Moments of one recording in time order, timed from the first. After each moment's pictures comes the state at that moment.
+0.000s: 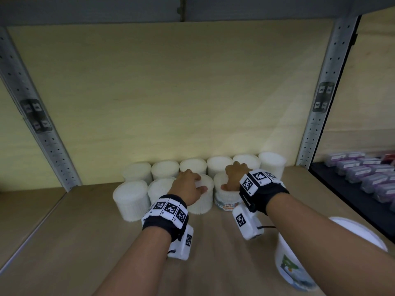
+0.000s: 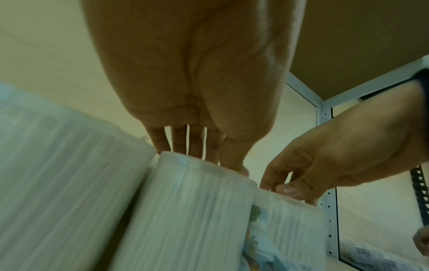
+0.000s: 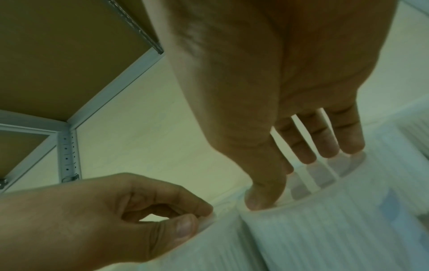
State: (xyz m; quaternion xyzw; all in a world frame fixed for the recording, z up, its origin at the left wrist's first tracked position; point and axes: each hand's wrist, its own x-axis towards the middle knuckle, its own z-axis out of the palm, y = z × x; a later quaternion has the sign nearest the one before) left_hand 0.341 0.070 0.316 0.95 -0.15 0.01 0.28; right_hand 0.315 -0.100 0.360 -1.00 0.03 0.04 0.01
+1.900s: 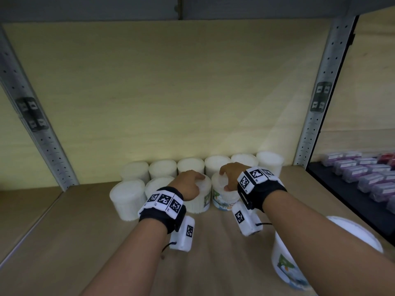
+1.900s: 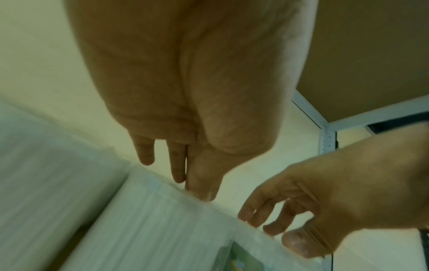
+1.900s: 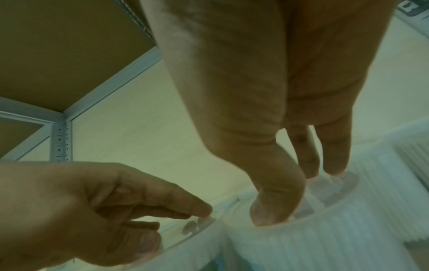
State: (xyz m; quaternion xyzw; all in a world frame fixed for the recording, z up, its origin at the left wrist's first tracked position) left_hand 0.329 0.069 0.346 0.95 -0.21 -0.08 0.23; right_hand 0.310 -0.102 0.379 -0.99 -0.04 0.10 0.01
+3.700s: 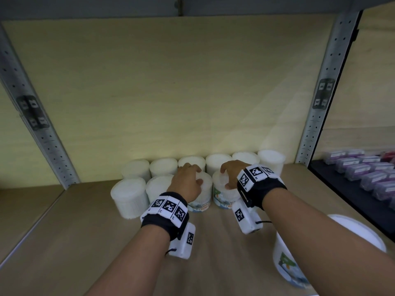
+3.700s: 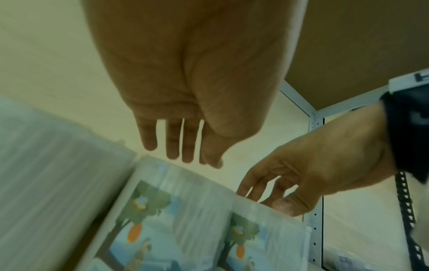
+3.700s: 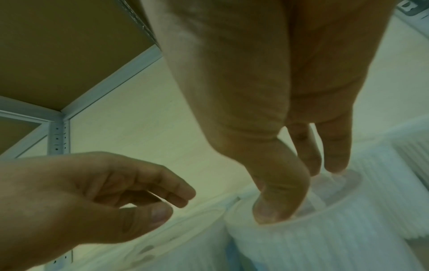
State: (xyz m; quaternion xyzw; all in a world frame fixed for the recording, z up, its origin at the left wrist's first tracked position) left_hand 0.321 0.064 0.338 0.95 -0.17 0.04 0.25; right_hand 0.305 -0.103 0.380 -0.99 0.00 0.08 0.08
